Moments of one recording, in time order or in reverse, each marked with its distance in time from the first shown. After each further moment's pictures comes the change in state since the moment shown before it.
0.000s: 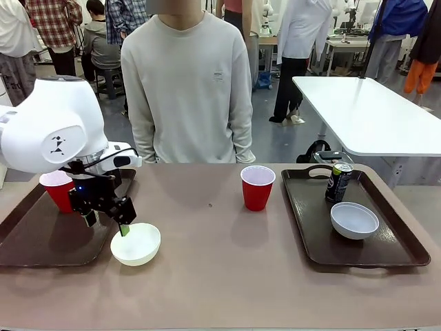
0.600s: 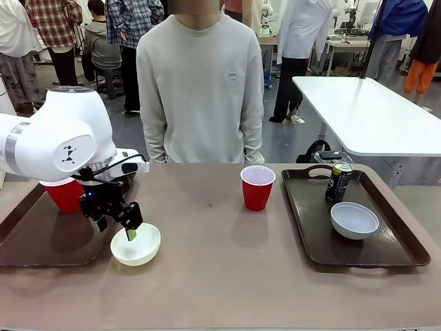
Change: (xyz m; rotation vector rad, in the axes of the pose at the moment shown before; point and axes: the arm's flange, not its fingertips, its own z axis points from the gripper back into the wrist) left arm 0.009 -0.008 -0.013 -0.017 -0.021 -0.026; right arm 0.000 0.000 0.000 0.000 0.000 0.000
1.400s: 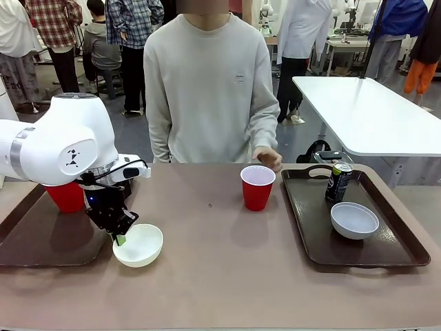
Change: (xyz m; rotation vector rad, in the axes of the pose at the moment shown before) left arm 0.001 0.000 -0.013 -0.017 0.030 -0.007; right arm 0.000 0.000 0.000 0.000 0.000 0.000
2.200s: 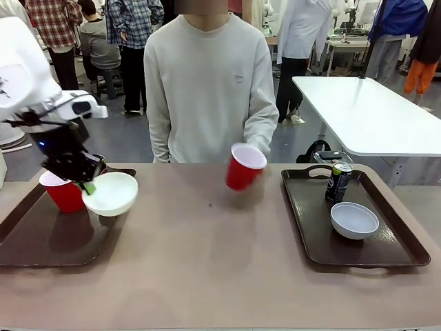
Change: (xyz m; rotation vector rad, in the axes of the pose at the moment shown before) left arm -0.031 0.069 0.136 -0.039 -0.170 0.200; right arm 0.000 0.000 0.000 0.000 0.000 0.000
